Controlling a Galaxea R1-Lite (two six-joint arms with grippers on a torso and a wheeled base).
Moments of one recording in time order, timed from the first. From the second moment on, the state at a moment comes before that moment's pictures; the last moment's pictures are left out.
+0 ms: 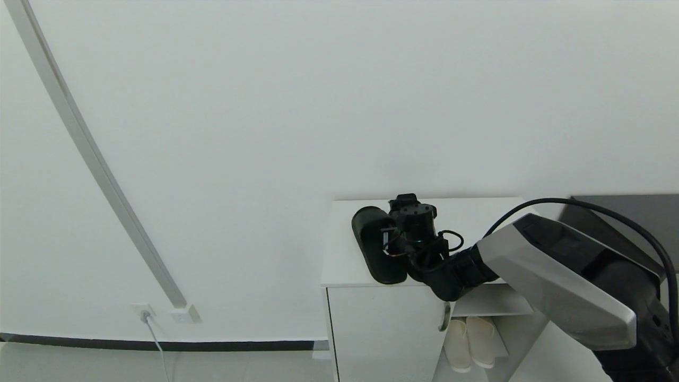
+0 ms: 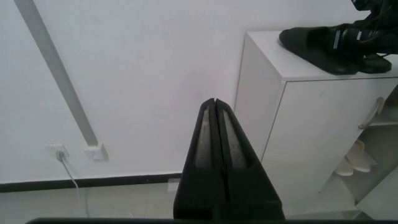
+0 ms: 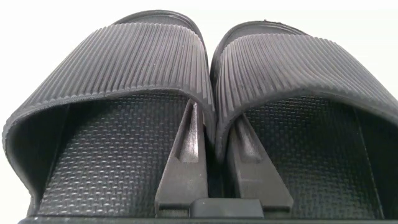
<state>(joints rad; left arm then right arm) 0.00 0.00 0.00 0.00 -0.01 0.00 0.60 2.50 -1.57 -0.73 -0.39 0.13</state>
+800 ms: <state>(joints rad) 0.00 0.00 0.00 0.00 -0.01 0.01 0.61 1.85 -0.82 -0.73 -0.06 0.13</state>
